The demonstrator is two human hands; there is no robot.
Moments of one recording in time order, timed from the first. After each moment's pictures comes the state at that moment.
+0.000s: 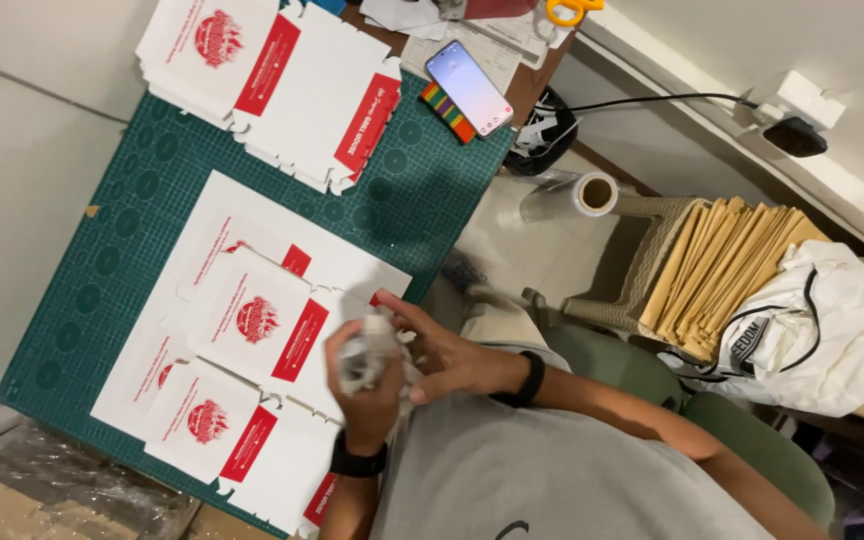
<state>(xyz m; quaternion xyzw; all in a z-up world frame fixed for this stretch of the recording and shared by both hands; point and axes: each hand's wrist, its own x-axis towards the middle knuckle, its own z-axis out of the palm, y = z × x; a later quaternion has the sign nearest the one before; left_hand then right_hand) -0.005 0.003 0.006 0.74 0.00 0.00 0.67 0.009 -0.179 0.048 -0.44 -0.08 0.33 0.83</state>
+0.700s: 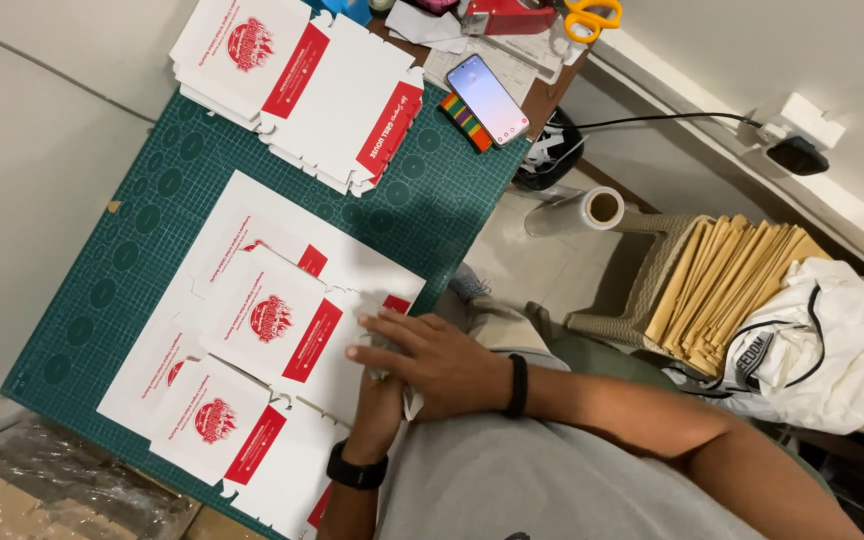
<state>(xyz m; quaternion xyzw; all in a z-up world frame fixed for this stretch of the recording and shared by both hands) -0.002 0.017 0.010 0.62 0.21 -0.29 0.70 0.005 -0.137 0.022 -0.88 -0.32 0.08 0.33</state>
